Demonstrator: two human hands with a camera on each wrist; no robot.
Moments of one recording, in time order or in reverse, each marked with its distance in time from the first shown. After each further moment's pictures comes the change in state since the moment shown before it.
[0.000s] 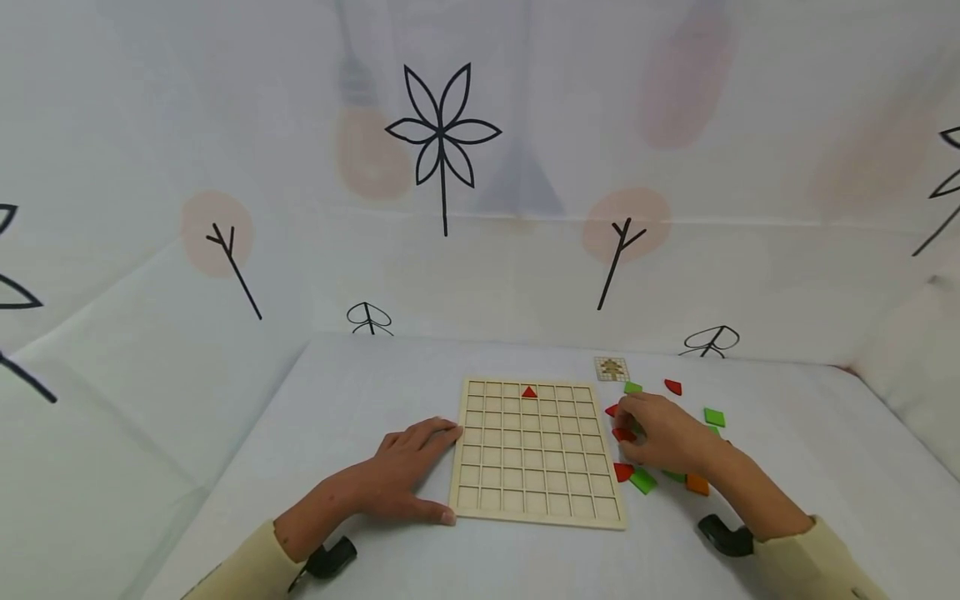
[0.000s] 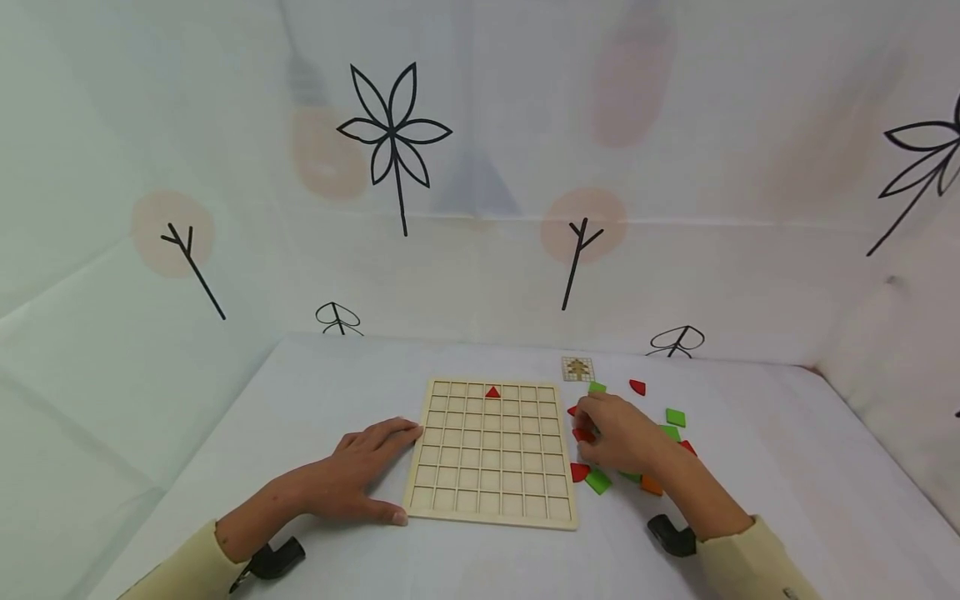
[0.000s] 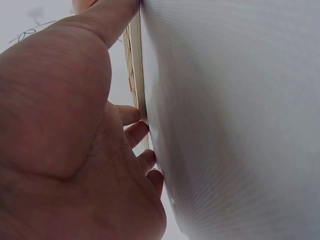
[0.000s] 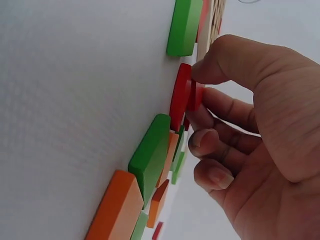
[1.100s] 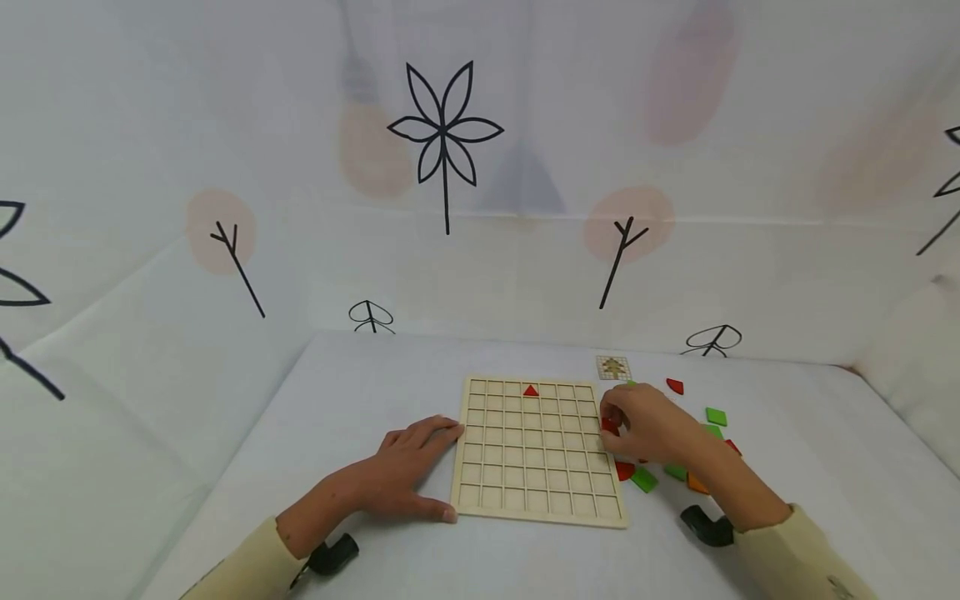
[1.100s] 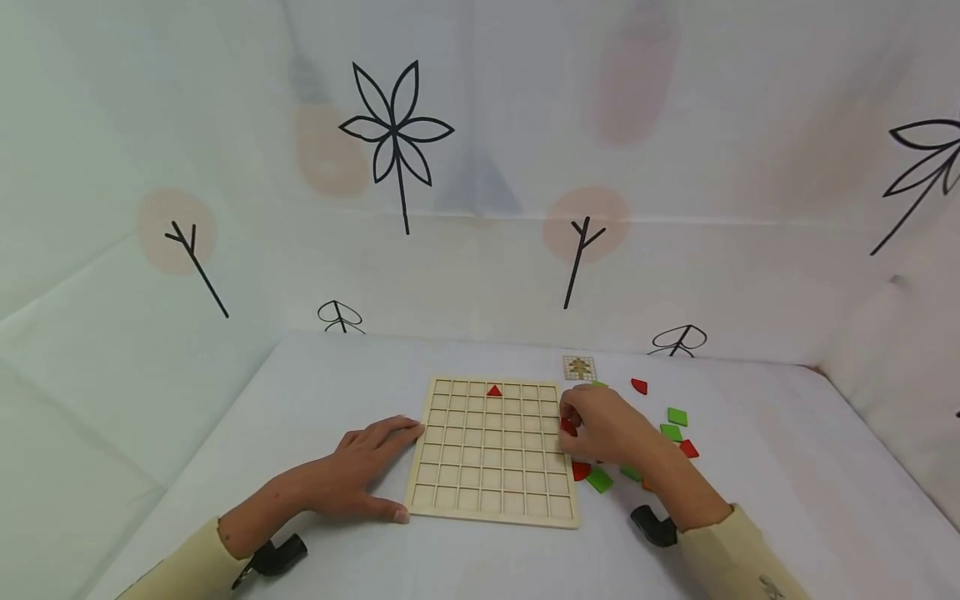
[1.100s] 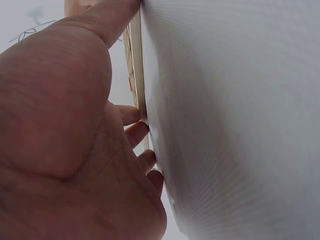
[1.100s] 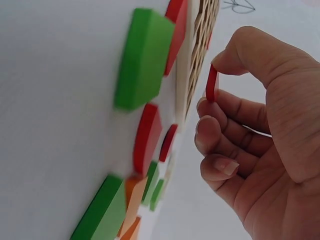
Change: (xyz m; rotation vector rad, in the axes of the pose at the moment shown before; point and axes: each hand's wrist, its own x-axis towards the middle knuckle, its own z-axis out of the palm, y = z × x) left_hand 0.001 -0.002 0.001 0.013 -0.001 0.002; right_hand 0.015 -0.013 -0.003 -0.009 0.052 -0.105
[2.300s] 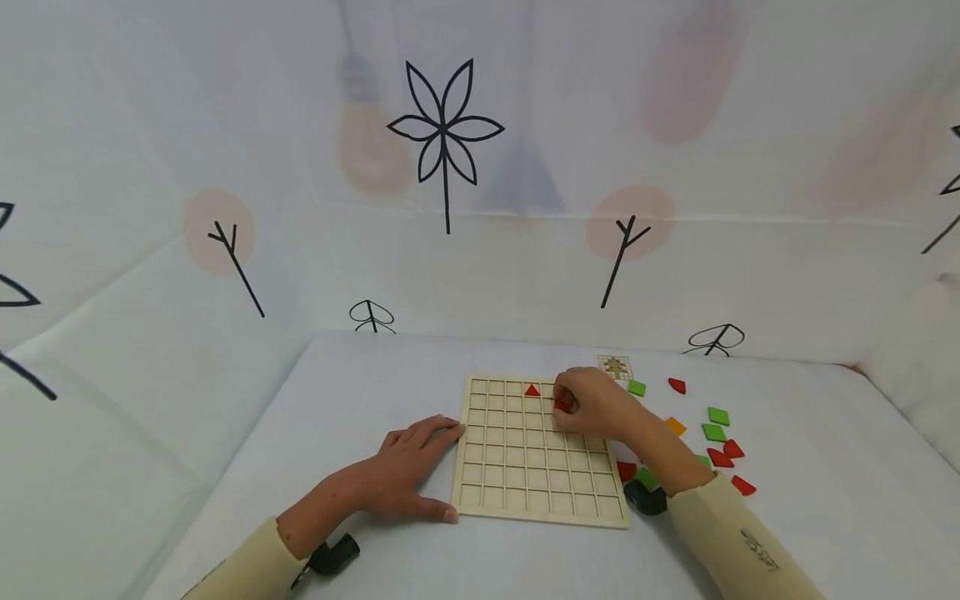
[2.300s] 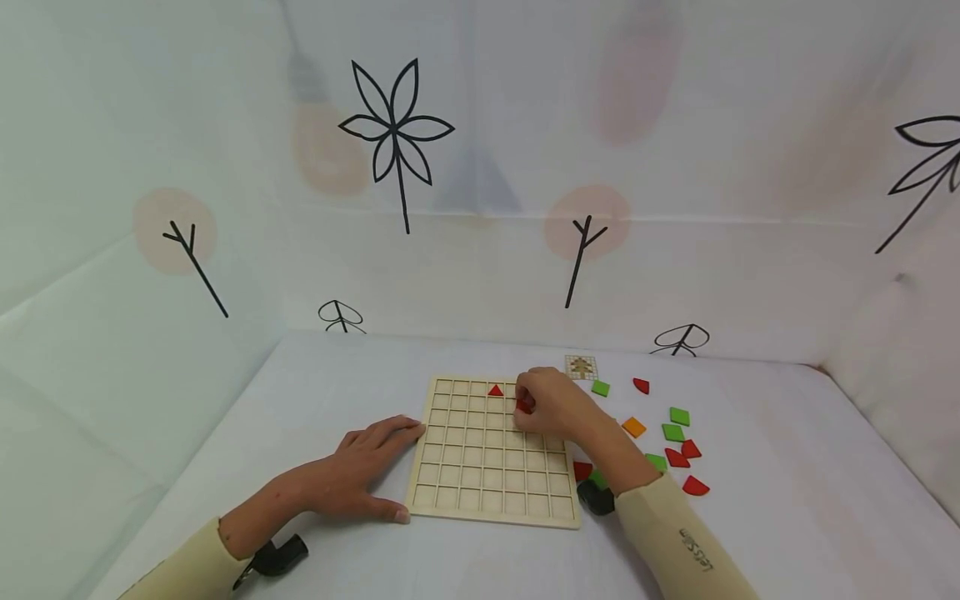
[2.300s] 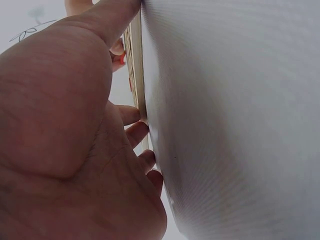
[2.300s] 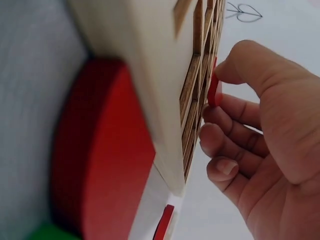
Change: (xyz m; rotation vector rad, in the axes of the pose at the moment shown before) left_hand 0.000 0.002 -0.004 -0.016 -0.003 0.006; right_hand 0.062 -0.024 0.024 0.034 0.026 -0.104
